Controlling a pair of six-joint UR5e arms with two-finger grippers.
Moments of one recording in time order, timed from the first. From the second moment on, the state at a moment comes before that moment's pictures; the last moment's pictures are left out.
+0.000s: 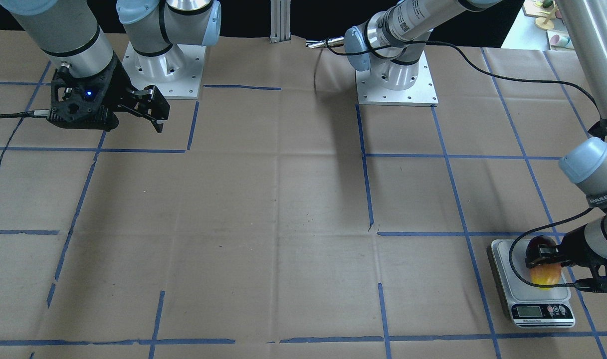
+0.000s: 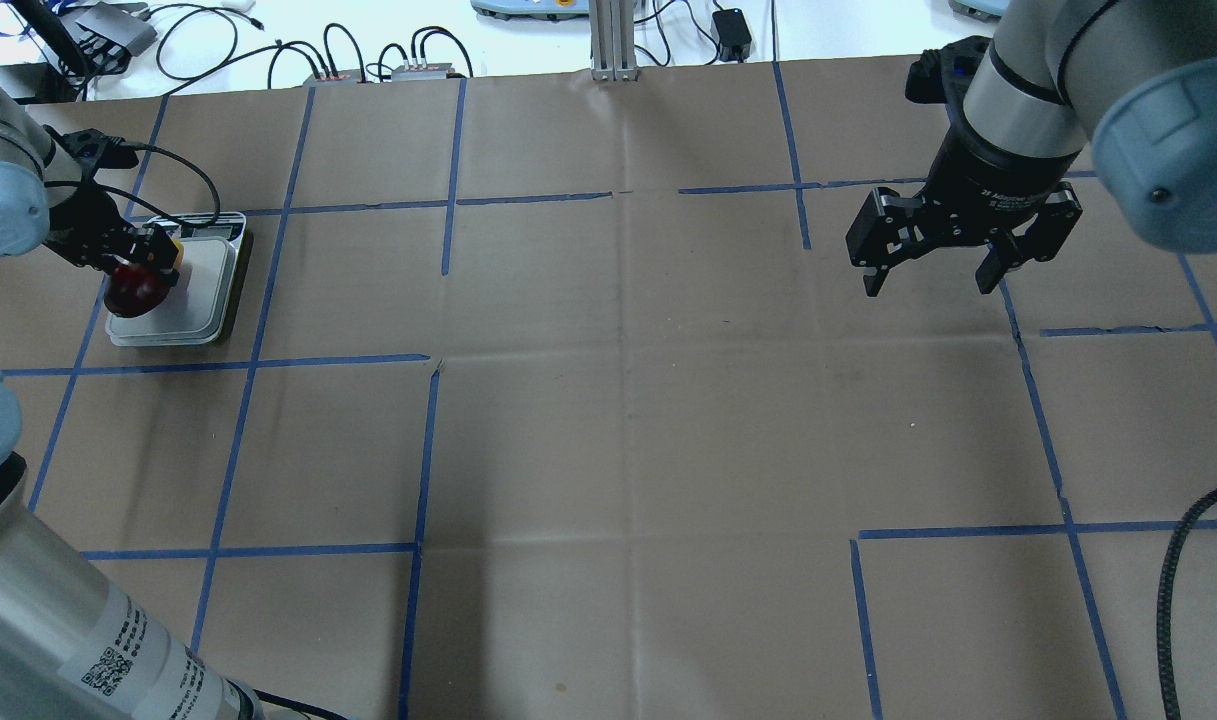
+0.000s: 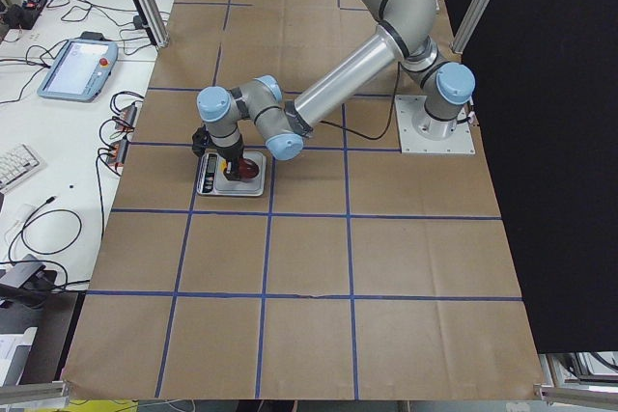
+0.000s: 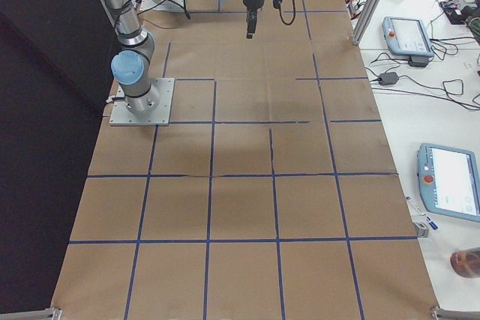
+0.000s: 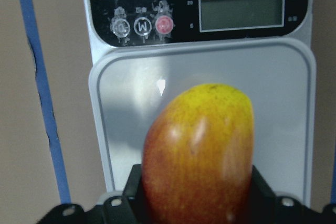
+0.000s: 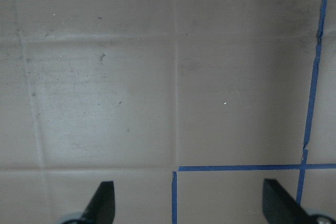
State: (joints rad) left arm -1.05 -2.18 -1.46 -1.08 1.61 0.58; right arm 1.53 -1.60 1.68 -1.57 -1.56 -0.02
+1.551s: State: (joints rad) left arm -1.48 -1.63 -1.61 -1.46 1.59 0.10; right arm 1.53 -1.60 1.68 -1.57 -1.56 -0.02
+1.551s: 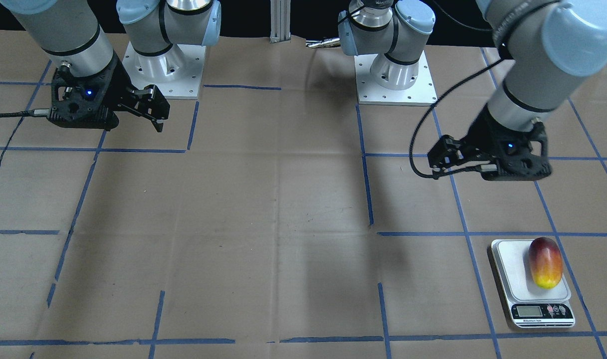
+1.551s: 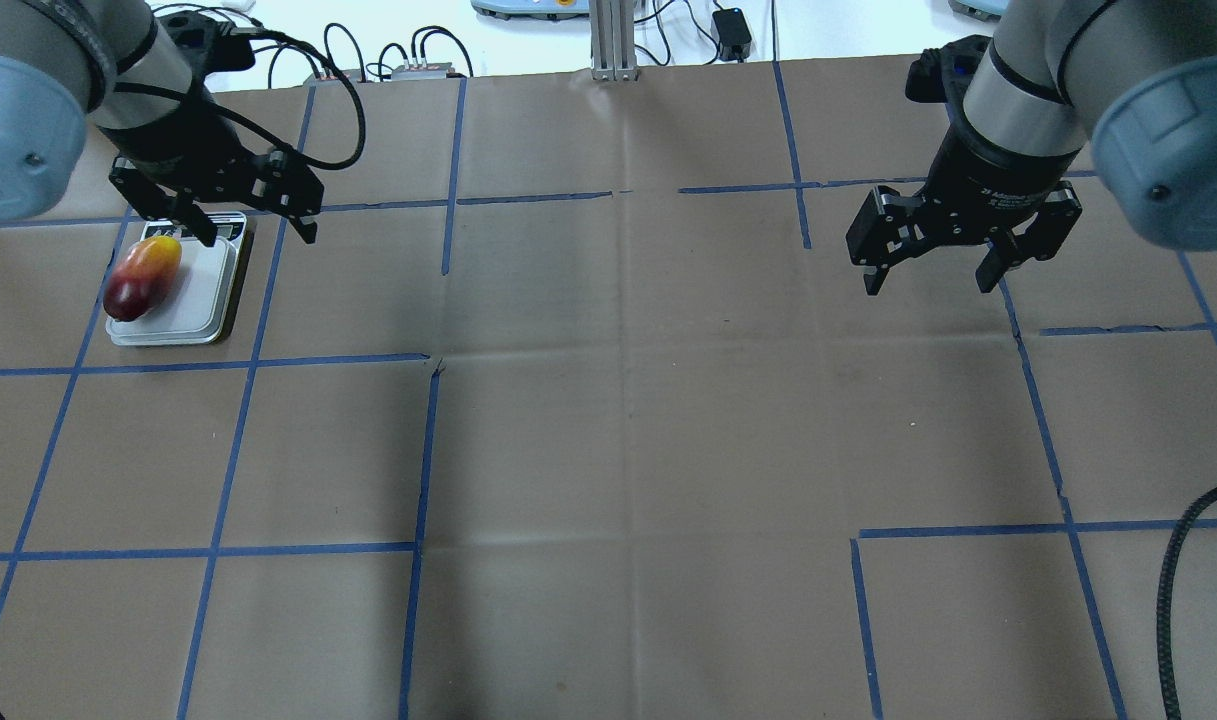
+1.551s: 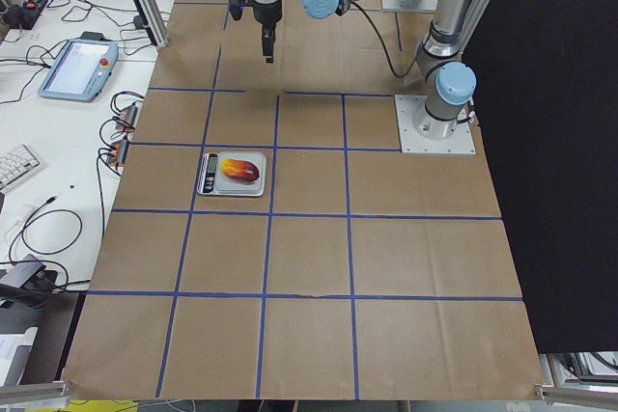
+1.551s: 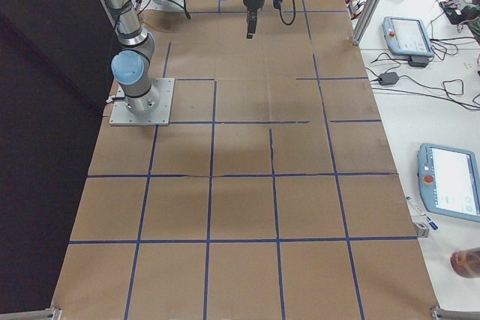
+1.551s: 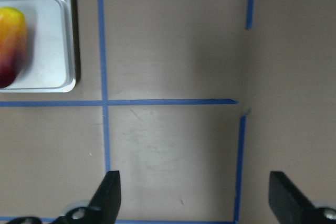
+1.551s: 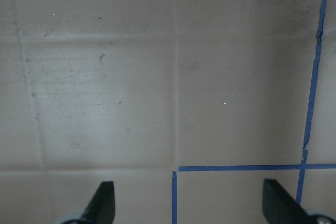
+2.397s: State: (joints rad) left arm -1.51 -1.54 -1.70 -1.45 1.57 0.02; right arm 1.53 -1.60 1.68 -1.57 -1.56 -0.02
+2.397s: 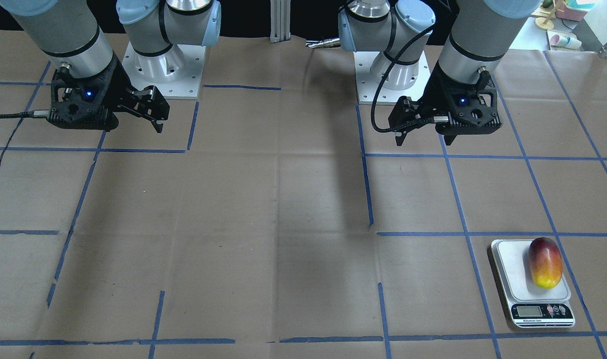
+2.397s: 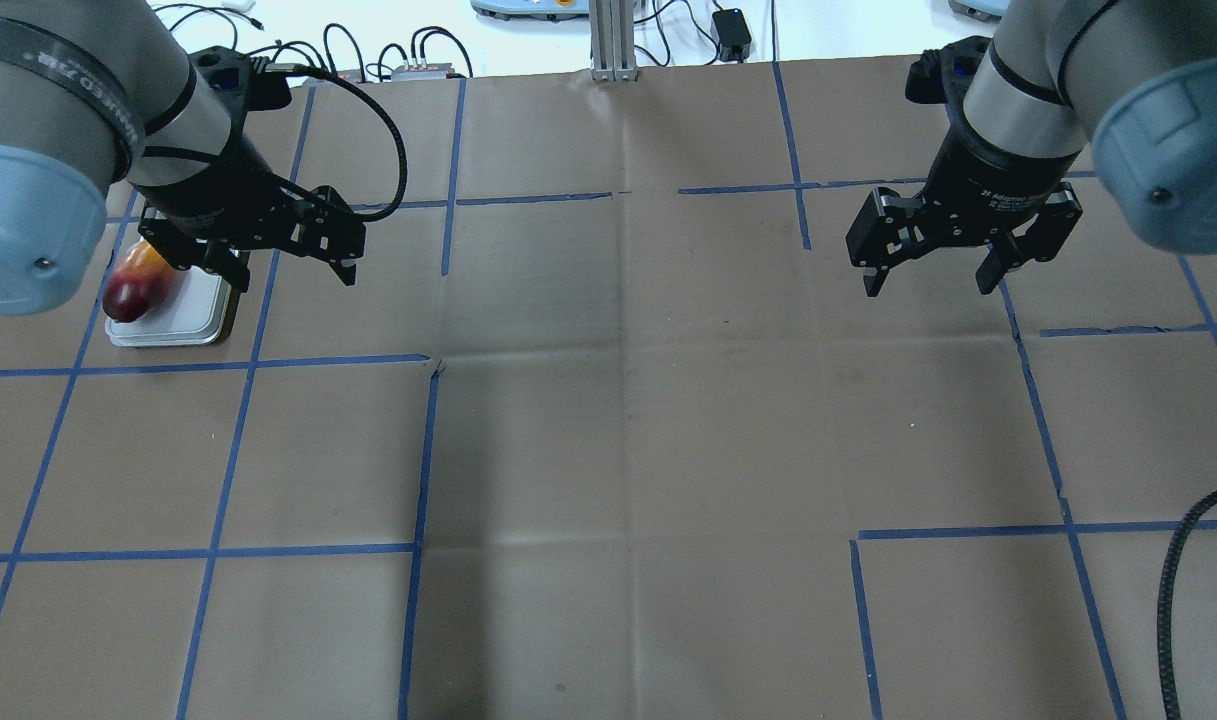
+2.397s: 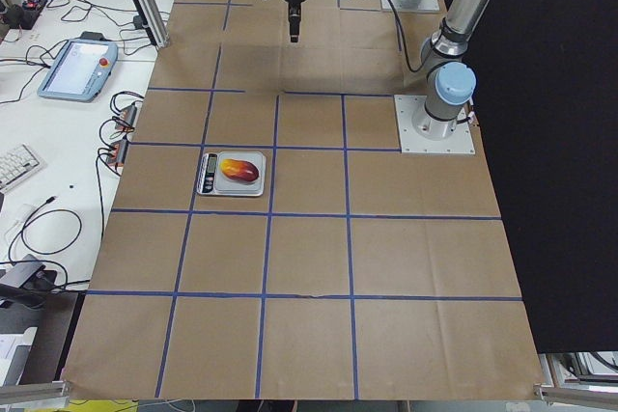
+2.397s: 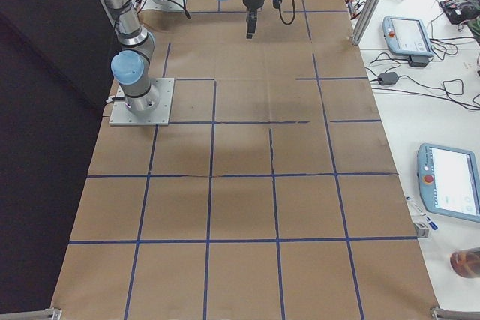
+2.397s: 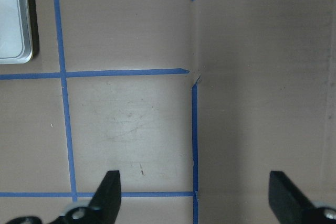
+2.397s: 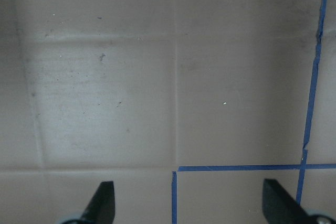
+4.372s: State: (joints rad) left arm -1.50 -1.53 -1.72 -1.44 1.54 0.03; right arm 1.53 -1.60 1.68 -1.57 -1.56 -0.02
